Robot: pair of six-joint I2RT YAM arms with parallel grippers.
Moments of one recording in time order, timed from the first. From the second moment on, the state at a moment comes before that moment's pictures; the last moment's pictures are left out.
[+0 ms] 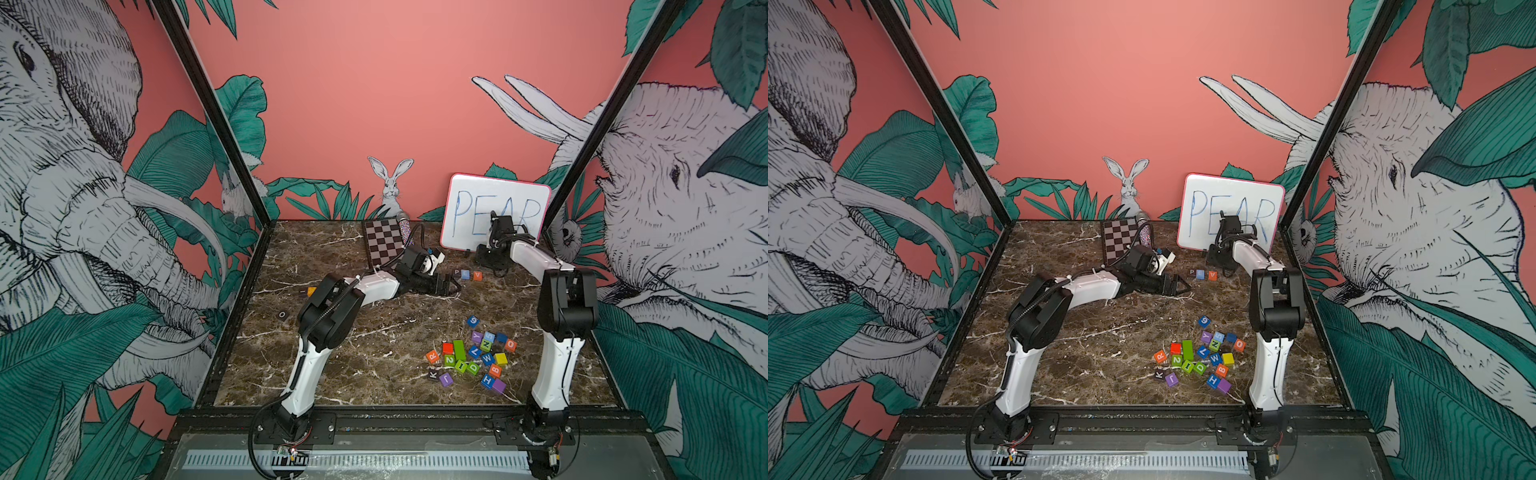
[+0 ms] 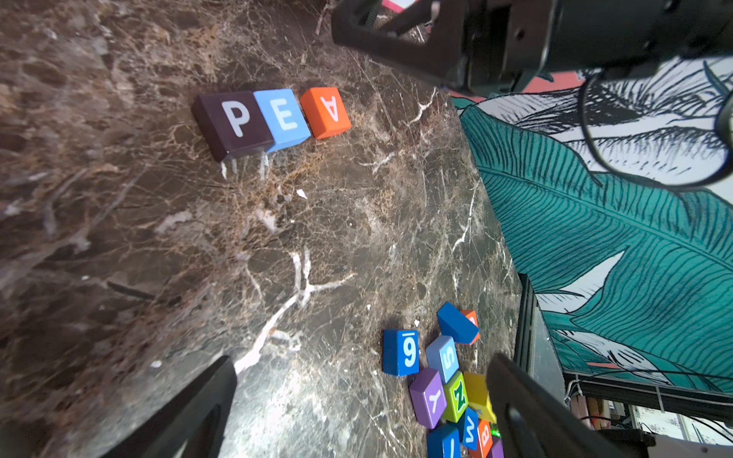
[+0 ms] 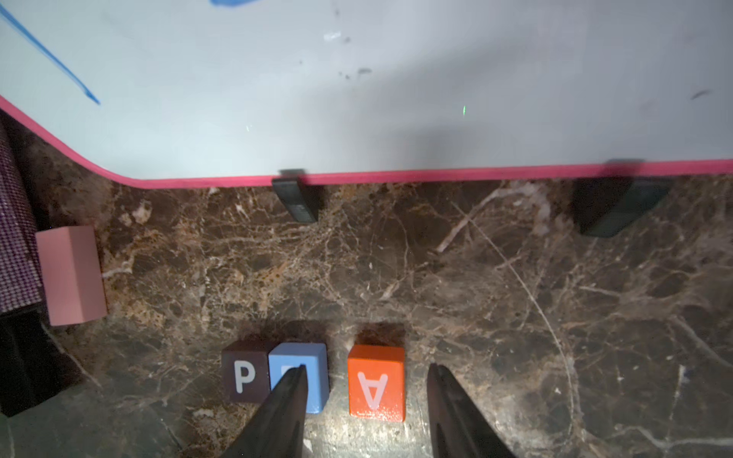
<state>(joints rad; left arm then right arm) -0.73 2.17 1.49 0.02 0.62 -0.55 0.09 2.07 1.62 -0.62 -0.07 0.28</state>
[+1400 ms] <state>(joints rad) -0.73 2.13 1.43 0.06 0.62 -0.55 0.06 2.06 1.46 -0.62 -0.03 0.26</state>
